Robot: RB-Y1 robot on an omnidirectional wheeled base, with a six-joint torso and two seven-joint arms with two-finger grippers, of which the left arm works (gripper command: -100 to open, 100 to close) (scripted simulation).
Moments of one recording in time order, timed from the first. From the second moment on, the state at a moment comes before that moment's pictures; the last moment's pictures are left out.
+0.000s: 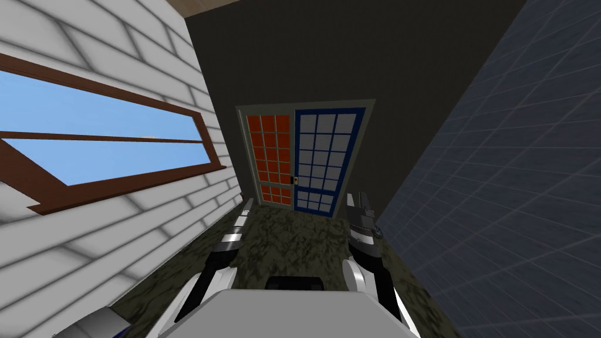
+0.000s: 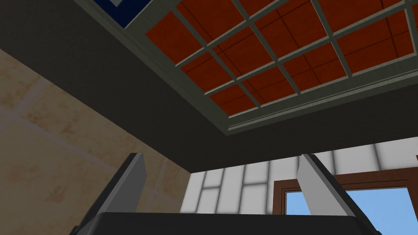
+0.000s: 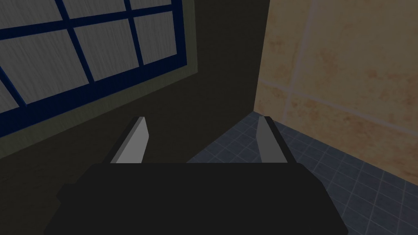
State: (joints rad) arm 0.50 0.08 0.05 -2.01 -0.08 -0.46 -0.37
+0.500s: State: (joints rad) arm 0.48 0.09 0.07 -1.89 -0.10 -0.50 -0.47
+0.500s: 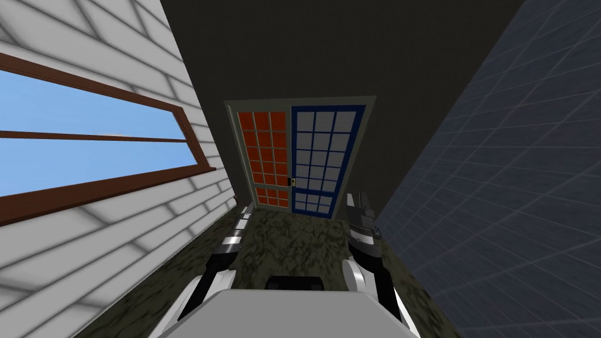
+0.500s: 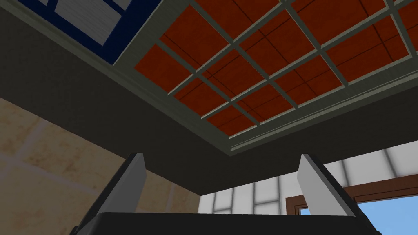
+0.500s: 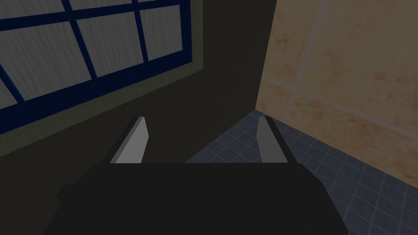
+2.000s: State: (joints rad) arm 0.41 0.10 0.15 -1.59 -0.14 -0.61 -0.74
